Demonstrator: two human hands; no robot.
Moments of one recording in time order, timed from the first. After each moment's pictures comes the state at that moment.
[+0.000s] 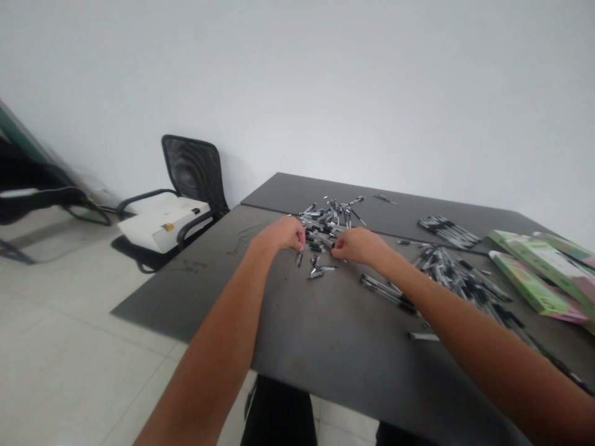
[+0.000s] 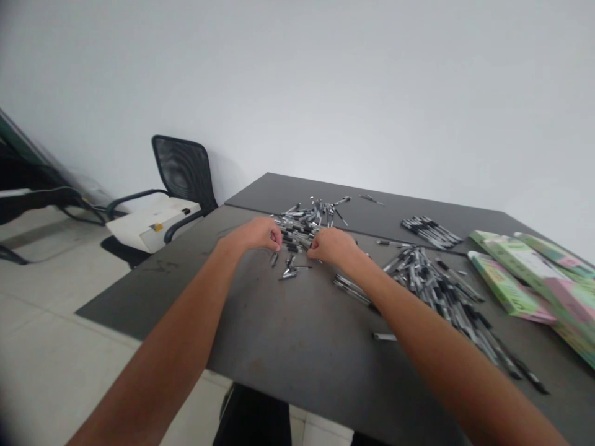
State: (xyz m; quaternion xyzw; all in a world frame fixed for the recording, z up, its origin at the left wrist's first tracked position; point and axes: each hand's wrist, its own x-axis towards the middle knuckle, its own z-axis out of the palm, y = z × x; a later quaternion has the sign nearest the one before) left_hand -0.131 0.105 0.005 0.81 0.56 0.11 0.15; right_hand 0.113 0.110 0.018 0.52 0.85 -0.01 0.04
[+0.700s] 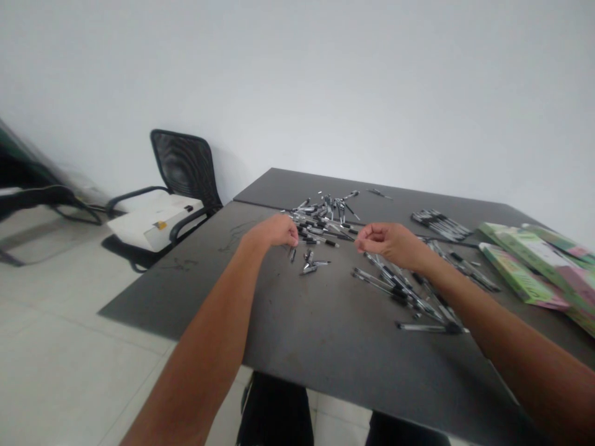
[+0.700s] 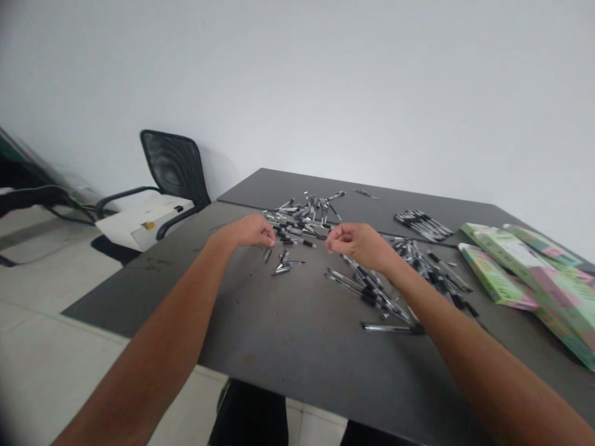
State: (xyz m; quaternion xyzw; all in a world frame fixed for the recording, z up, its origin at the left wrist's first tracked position) left_hand -0.126 0.099 0.010 0.80 0.57 0.08 0.15; right_hand 0.196 0.082 0.030 0.49 0.79 -0.30 -0.20
